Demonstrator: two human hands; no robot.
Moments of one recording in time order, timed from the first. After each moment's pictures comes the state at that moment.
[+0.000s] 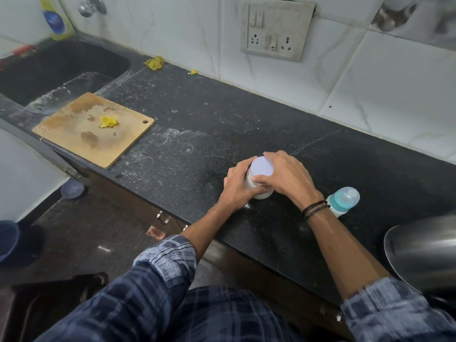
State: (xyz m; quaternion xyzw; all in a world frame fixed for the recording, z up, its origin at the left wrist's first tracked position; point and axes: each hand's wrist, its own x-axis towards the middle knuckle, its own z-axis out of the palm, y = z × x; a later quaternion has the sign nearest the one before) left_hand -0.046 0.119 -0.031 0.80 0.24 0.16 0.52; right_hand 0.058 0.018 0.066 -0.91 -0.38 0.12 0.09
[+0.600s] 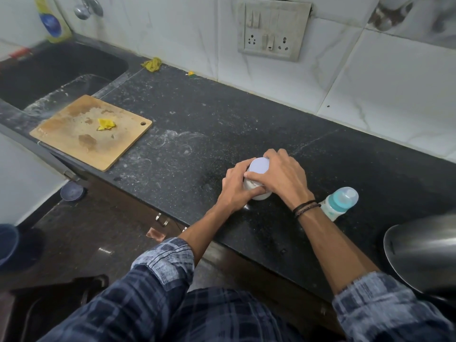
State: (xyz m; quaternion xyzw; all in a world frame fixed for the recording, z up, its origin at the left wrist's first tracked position) left_hand -0.045 0.120 -0.029 0.81 0.24 0.16 0.52; right_hand 0.052 0.027 0.060 -0.93 -0.34 0.08 0.08
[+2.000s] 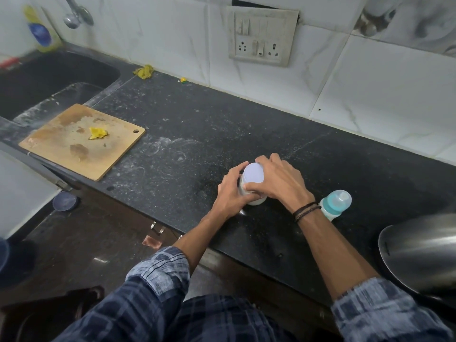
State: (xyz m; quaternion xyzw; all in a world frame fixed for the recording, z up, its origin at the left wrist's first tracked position) left_hand -0.044 0.123 -0.033 0.80 0.24 0.14 0.54; right_hand 0.062 0.021 0.063 -0.91 -0.39 0.10 0.04
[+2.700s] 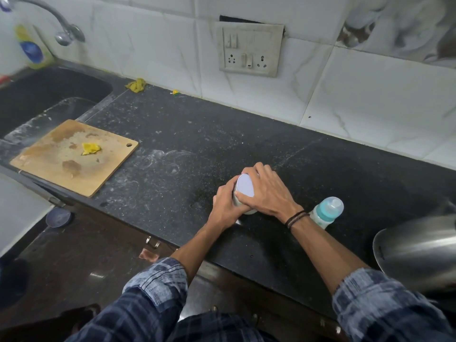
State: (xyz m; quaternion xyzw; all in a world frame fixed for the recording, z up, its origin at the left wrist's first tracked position) left_hand -0.040 0.122 -0.039 0.81 0.23 0.14 0.52; right_hand 0.077 0.019 0.024 -0.86 -0.49 0.01 0.10
